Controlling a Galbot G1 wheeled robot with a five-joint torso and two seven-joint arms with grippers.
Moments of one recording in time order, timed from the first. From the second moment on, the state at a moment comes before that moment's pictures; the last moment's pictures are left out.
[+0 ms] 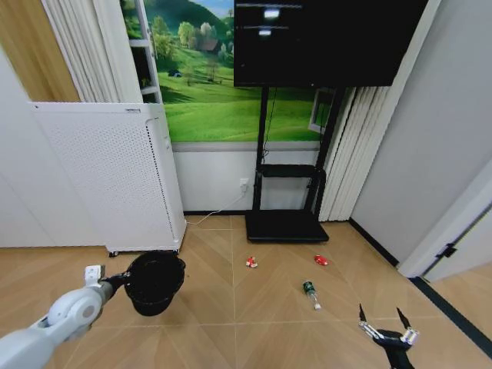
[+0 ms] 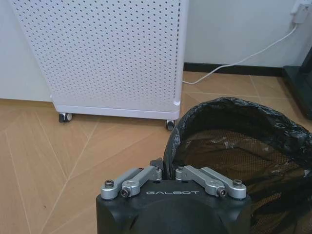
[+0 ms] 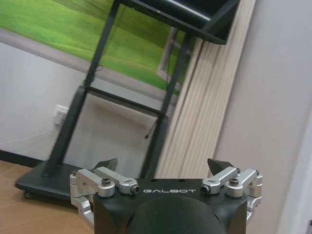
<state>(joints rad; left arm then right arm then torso) 1.37 -0.44 -0.44 -1.91 -1.32 0.37 -0.52 -1.78 0.99 0.61 1.63 0.18 0.68 0.42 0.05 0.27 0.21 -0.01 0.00</state>
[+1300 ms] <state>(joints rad) 1.42 -0.53 -0.45 -1.90 -1.25 0.36 -0.51 -1.79 1.00 0.58 1.50 0.16 0.80 0.26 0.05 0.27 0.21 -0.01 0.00</state>
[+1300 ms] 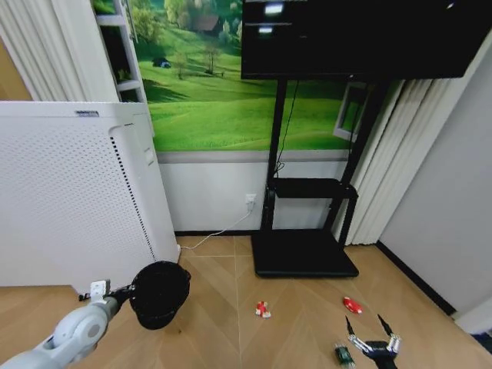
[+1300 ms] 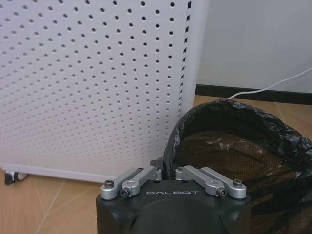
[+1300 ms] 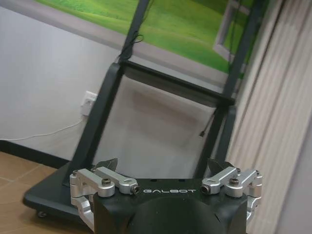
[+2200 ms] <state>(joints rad) 1.74 -0.55 -0.62 -2.01 -1.12 0.34 -0.50 -1.81 0.96 0.48 1.59 0.09 0.80 0.25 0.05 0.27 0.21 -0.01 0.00</state>
